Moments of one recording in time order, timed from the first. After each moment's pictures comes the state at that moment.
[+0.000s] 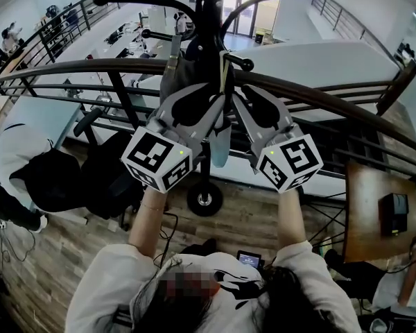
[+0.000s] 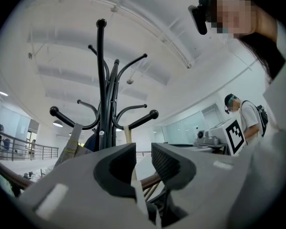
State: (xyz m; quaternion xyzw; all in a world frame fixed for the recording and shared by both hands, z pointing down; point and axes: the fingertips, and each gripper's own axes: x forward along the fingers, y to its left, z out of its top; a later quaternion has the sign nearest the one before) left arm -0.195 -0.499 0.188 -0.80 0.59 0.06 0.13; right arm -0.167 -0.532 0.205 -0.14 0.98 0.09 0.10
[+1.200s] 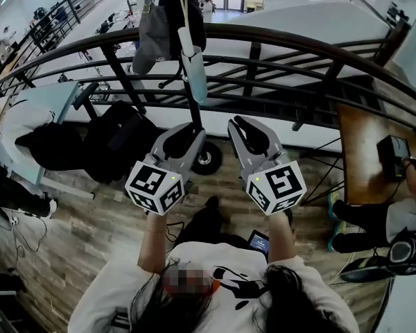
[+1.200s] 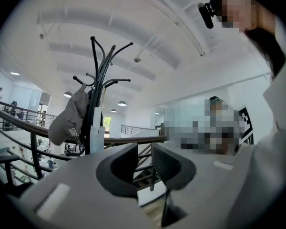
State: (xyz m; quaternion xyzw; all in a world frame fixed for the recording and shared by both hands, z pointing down) left arm -0.056 -0.335 0.333 -0.79 0.61 0.01 -0.04; right arm 0.008 -0.368 0.317 -0.21 0.98 0.01 0.03
